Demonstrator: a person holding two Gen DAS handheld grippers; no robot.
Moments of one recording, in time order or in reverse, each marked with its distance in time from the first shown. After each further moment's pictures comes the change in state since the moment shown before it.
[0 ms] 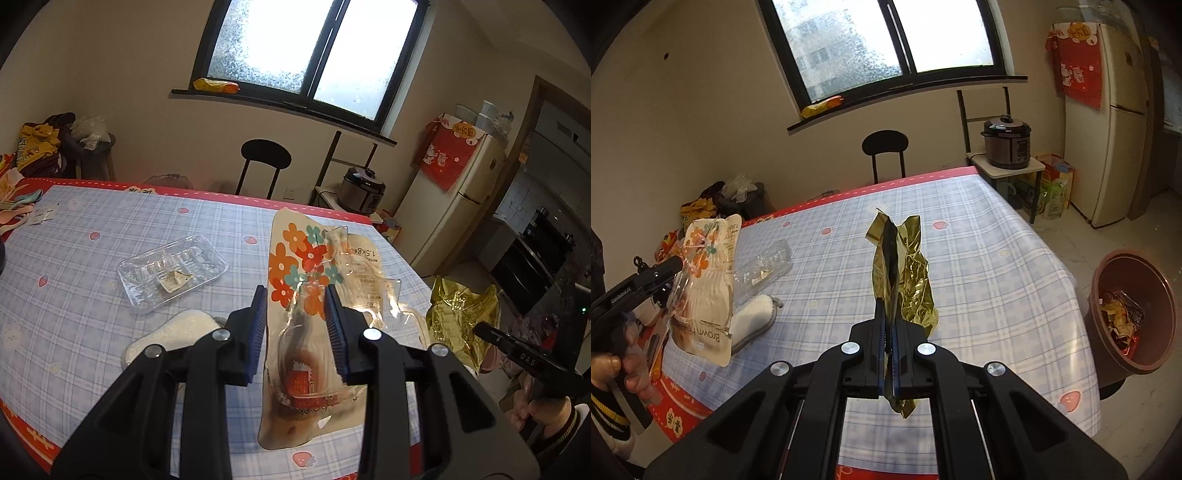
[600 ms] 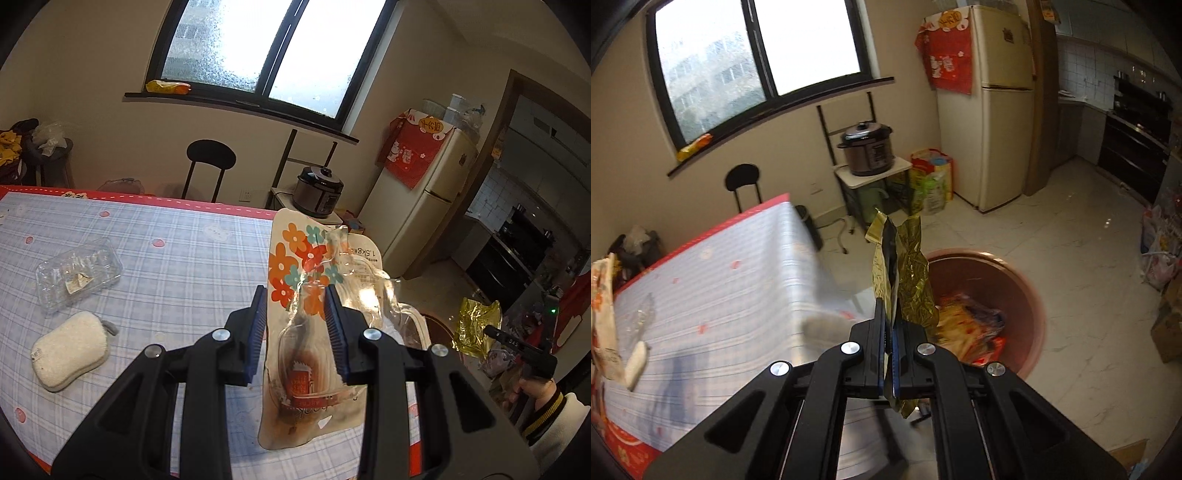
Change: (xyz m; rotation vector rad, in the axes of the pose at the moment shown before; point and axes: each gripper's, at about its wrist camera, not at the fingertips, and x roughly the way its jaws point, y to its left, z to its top) left arm 0.061 -0.141 -0.011 0.016 -0.011 -0.107; right arm -0.052 -0.268 0.016 0.176 -0.034 -0.369
